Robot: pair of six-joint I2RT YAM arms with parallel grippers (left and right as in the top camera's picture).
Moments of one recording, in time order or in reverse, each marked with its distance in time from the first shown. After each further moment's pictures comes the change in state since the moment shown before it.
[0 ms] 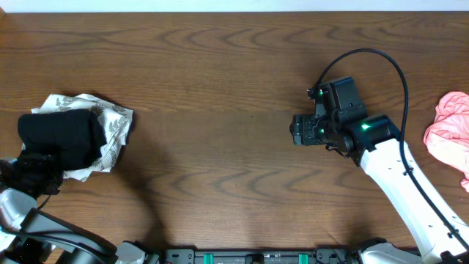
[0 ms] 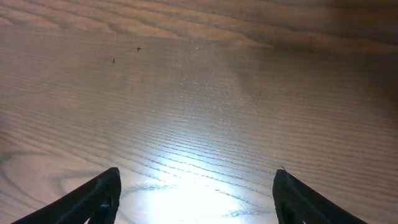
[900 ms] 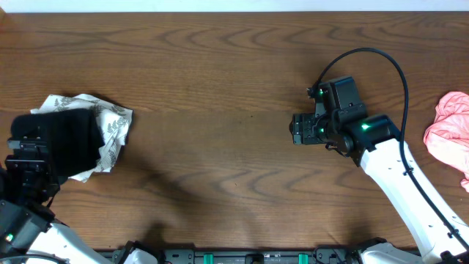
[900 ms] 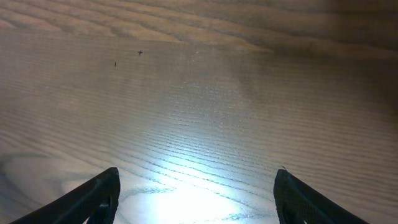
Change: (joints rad) left arm -0.006 -0.594 0.000 -0.158 0.016 -0.128; right arm 0.000 0.000 0.000 0.012 0.001 -0.003
